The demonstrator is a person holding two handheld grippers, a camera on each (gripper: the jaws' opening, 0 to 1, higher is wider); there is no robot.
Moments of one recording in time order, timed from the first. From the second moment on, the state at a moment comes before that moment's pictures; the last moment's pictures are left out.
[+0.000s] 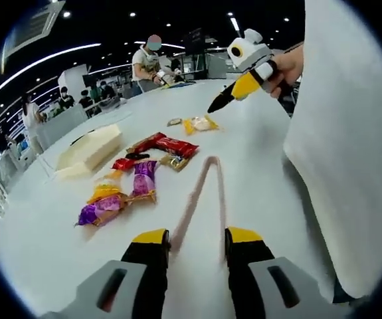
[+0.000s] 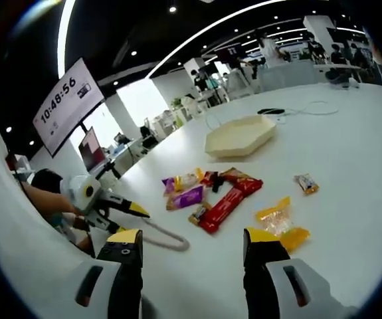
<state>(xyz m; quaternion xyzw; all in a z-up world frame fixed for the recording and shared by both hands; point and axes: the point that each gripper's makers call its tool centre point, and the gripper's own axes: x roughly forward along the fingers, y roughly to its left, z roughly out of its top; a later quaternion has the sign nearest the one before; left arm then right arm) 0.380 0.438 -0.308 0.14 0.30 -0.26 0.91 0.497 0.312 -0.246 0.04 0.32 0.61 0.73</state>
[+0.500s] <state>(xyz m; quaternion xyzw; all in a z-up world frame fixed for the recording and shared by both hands) 0.383 0.439 -0.308 0.15 0.31 -0.26 0.90 0.491 0.315 -0.253 0.02 0.33 0.61 0.72</state>
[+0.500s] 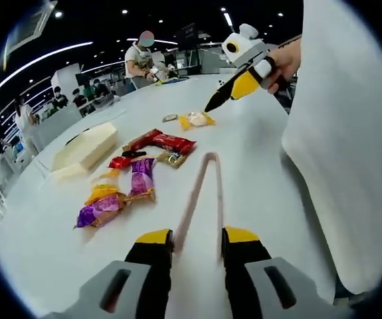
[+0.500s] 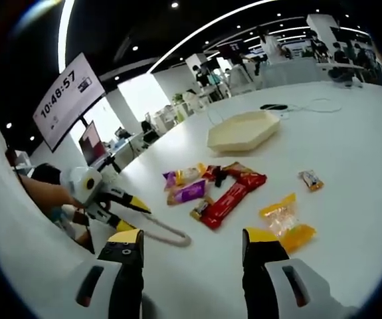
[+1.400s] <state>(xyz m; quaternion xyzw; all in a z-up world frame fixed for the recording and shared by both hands) 0.387 0.431 -0.312 0.11 0.29 -0.27 0.91 0.492 0.320 -0.248 0.04 0.33 0.61 0.72</state>
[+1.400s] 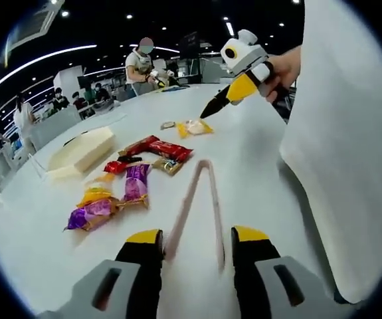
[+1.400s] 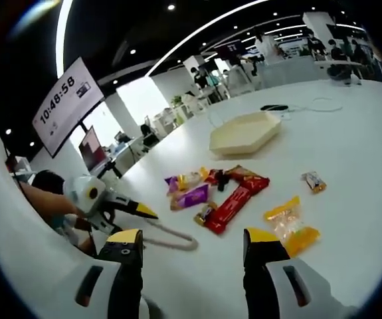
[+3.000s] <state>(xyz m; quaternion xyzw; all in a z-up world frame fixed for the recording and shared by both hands) 0.404 0.432 -0.307 0.03 0.32 -0.24 0.92 0.473 0.305 -0.254 0.04 0.35 0.56 0.75</state>
